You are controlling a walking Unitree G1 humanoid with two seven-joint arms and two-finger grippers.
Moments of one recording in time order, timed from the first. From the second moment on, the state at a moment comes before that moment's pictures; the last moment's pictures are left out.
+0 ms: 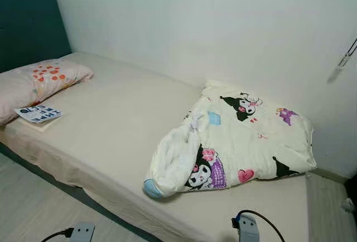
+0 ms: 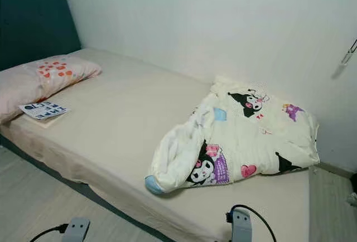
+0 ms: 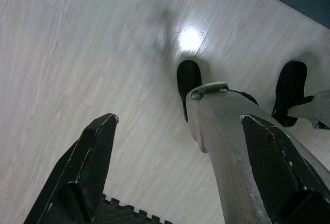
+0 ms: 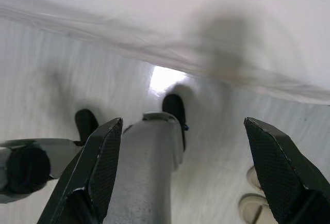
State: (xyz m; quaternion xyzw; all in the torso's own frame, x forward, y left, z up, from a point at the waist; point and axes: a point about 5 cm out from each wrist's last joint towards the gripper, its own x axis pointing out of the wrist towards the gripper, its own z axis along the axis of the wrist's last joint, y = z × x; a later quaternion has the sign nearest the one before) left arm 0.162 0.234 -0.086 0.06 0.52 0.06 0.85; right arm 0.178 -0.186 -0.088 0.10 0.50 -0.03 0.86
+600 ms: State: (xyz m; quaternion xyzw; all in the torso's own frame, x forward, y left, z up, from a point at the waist) left arm 0.176 0.235 -0.080 0.06 0.49 0.06 0.86; right arm 0.228 -0.175 -0.060 0.10 0.42 0.03 0.90
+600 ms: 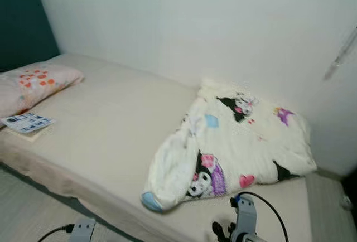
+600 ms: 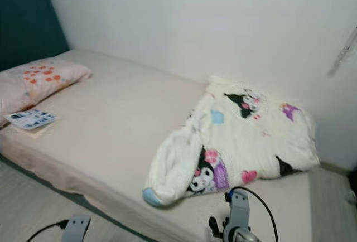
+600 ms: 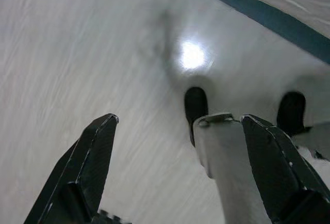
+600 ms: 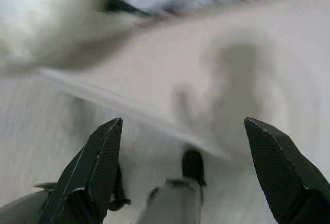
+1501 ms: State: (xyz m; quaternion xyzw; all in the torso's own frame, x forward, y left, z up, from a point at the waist) left arm 0.169 0.231 -0.084 0.06 0.51 0.05 0.86; right arm 0.227 -0.169 -0.061 0.10 0.42 0.07 0.90
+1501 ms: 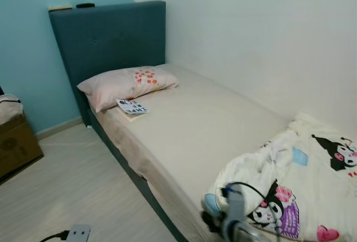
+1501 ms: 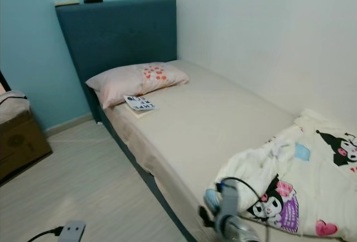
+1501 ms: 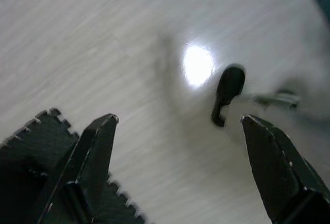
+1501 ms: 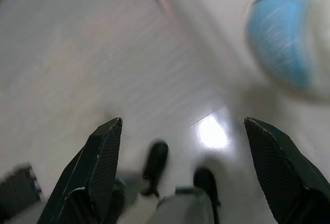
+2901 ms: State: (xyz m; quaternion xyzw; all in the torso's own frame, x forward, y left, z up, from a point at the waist) left arm 0.168 0.231 -0.084 0.05 0.51 0.04 0.86; right arm 0.197 -0.180 -0.079 0.07 0.48 0.02 0.88
